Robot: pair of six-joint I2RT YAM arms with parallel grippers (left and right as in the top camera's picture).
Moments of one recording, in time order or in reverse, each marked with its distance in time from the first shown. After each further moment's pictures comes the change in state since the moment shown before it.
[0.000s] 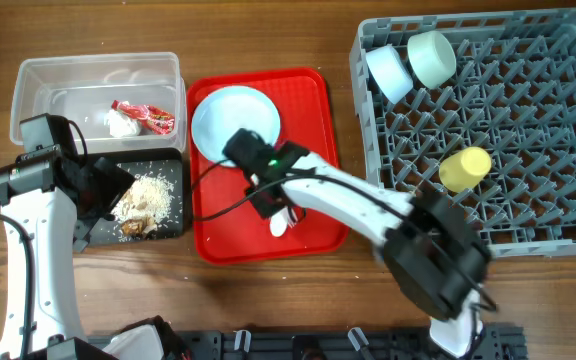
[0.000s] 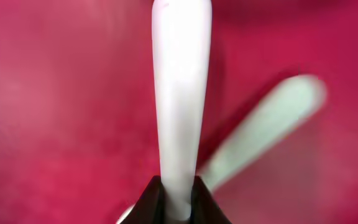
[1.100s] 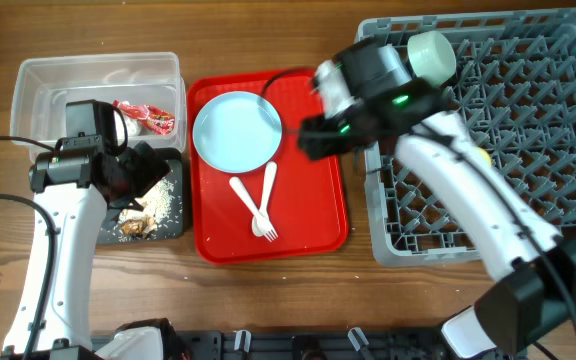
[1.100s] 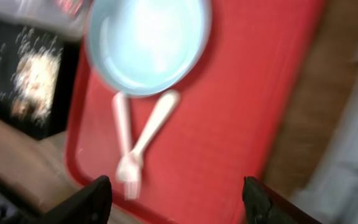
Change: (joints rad) left arm -0.204 0.000 0.000 0.089 0.049 0.000; right arm -0.352 -0.278 0.074 -0.166 -0.366 -0.021
